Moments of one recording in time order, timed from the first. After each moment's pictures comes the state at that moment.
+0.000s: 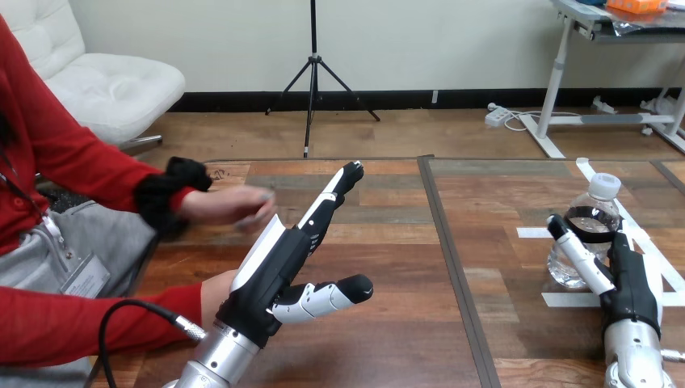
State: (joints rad) left arm -0.27 0.16 -0.13 0.90 0.07 -1.11 -0.27; right arm -0.48 -0.32 -0.24 1.28 -0.05 -0.48 -0.15
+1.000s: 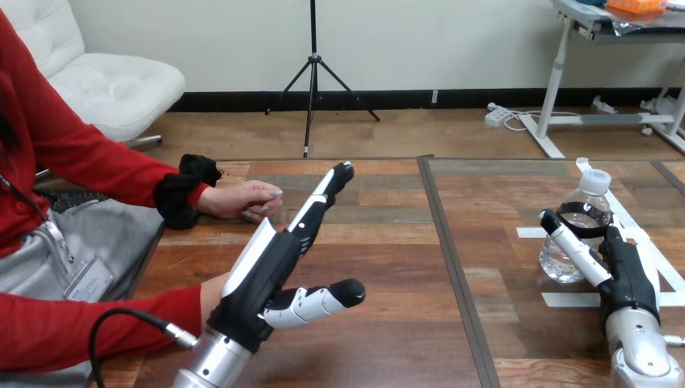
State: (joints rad) left arm -0.23 0.17 -0.11 0.85 0.07 -1.11 -0.26; right arm -0.53 -0.35 -0.24 1.31 -0.04 -0.42 -0.08
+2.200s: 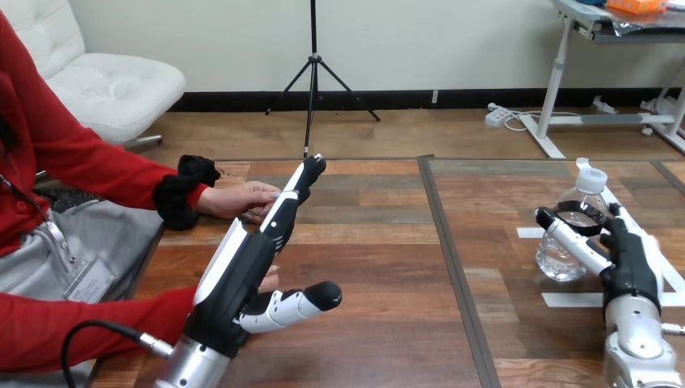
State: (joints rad) left arm -0.16 0.19 -0.08 0.78 0.04 -1.14 -0.25; right arm -0.59 -0.34 -0.24 1.33 -0.05 -0.37 -0.23
